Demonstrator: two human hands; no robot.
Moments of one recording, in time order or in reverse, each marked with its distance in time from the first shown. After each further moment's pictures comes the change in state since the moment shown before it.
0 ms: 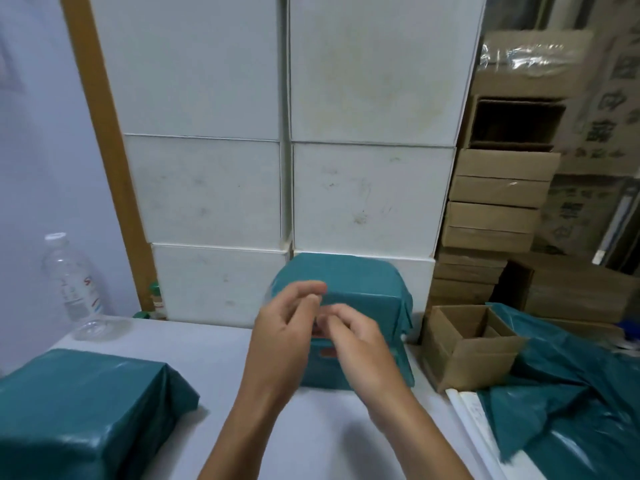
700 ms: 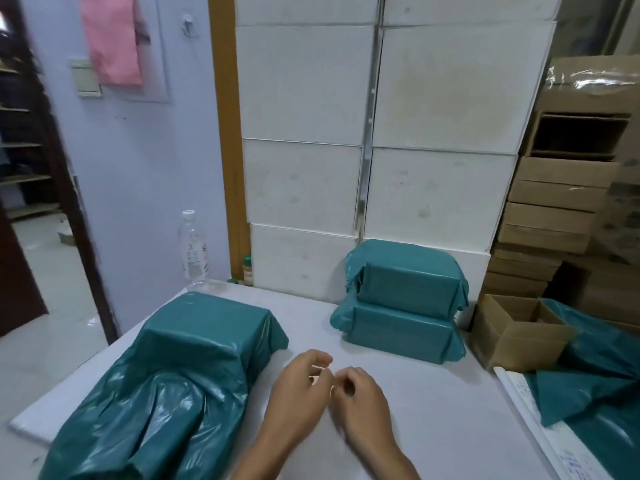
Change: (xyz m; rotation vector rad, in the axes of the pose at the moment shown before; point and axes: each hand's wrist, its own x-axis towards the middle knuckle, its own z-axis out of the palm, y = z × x) left_hand -0.120 -0.056 -0.109 0.518 -0.053 -0.267; right_hand -0.082 0.126 0.104 -0.434 0.000 0.041
